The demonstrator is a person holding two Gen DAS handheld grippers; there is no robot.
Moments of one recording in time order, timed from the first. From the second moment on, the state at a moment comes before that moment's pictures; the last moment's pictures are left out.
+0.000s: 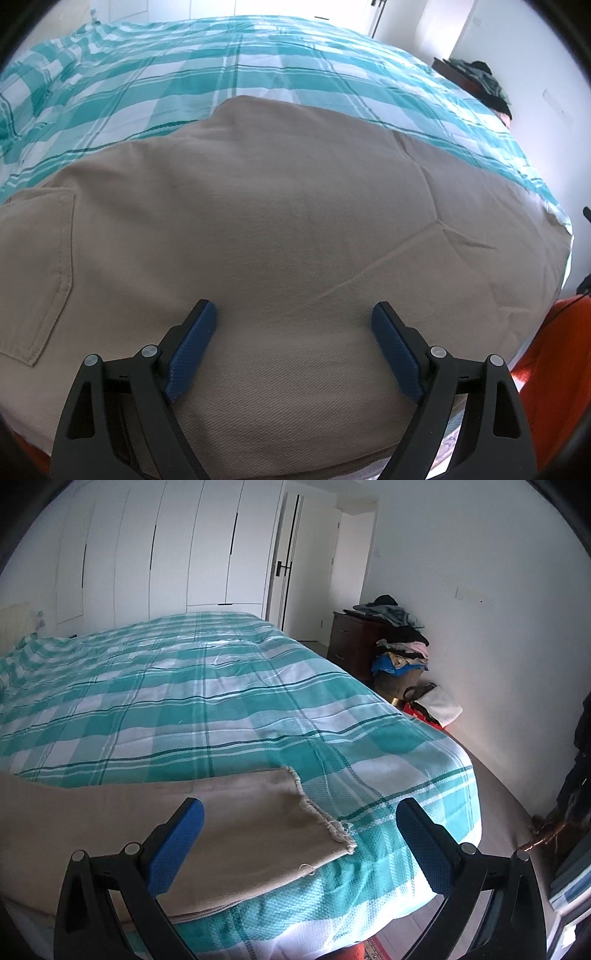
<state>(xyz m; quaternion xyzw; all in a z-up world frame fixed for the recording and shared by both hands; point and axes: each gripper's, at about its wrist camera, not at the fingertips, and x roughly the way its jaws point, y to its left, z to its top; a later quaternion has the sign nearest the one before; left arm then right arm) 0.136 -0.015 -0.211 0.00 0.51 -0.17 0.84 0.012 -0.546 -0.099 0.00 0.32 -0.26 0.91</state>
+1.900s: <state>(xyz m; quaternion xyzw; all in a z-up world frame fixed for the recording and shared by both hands) 0.143 -0.230 -0.161 0.09 0.54 -0.33 0.76 -0.007 -0.611 -0.134 0.43 0.31 -0.04 0.85</state>
